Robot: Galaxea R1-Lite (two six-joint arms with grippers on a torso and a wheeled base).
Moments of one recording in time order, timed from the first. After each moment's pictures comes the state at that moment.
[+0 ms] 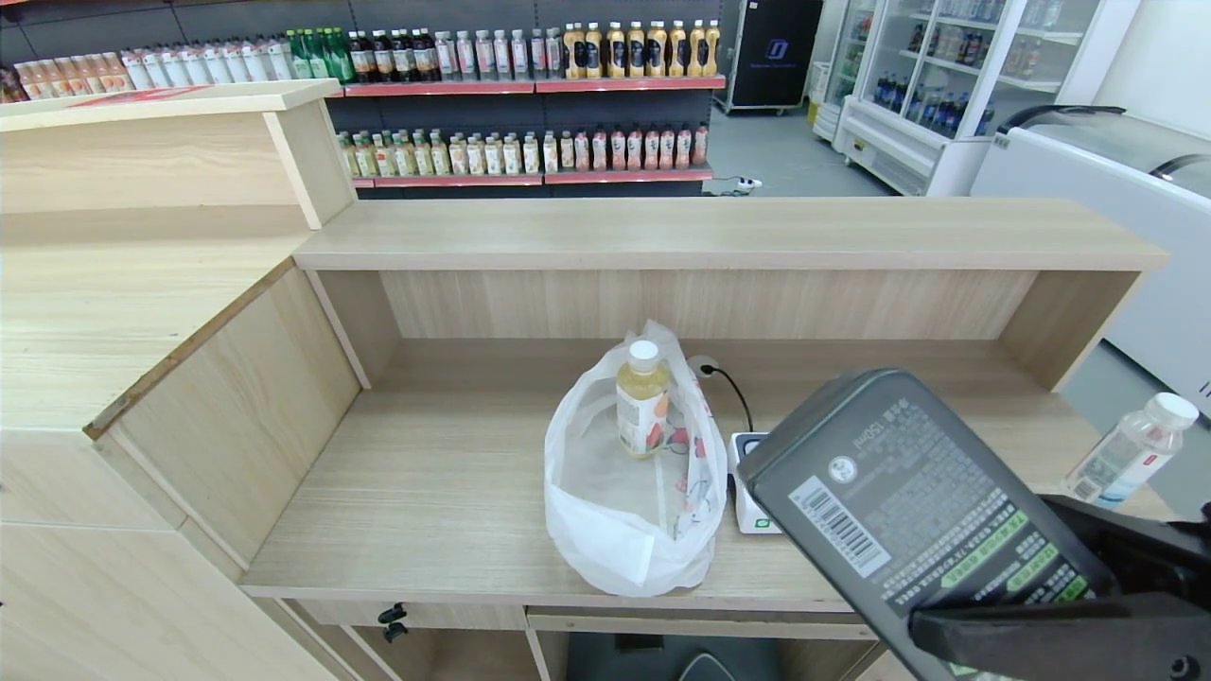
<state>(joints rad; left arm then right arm) 0.00 0.00 0.00 0.00 0.01 0.00 0.71 1.16 -0.53 -0.60 0.72 -2.66</state>
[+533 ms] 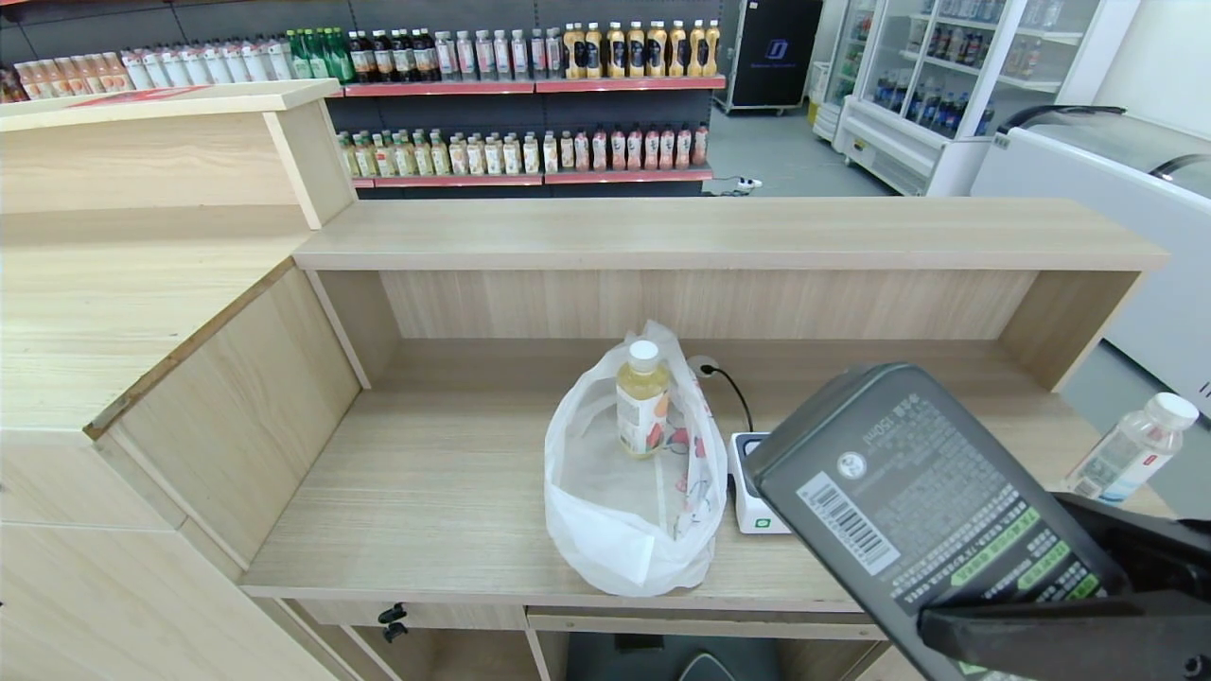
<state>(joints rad) 0.00 0.00 0.00 0.00 0.01 0.00 0.71 1.15 -0.53 -0.60 0.72 -2.66</state>
